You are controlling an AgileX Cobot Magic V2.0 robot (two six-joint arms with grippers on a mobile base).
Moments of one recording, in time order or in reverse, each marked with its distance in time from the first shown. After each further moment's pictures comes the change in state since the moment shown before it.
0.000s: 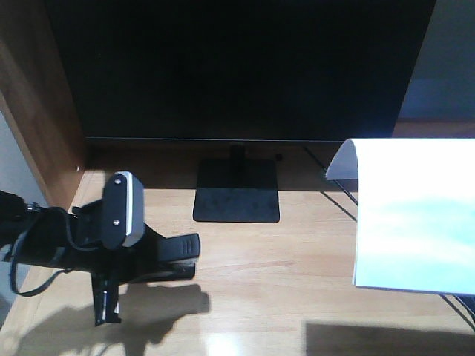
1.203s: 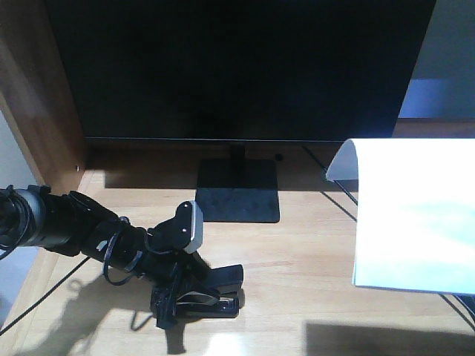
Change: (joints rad) left arm -0.091 0.492 -0.203 -0.126 0.094 0.026; right arm 0.000 0.000 0.000 0.000 0.000 0.000
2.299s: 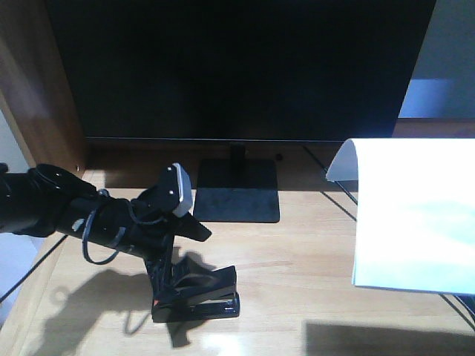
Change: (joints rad) left arm 0.016 -0.208 0.000 0.040 0.000 -0.240; right arm 0.000 0.000 0.000 0.000 0.000 0.000
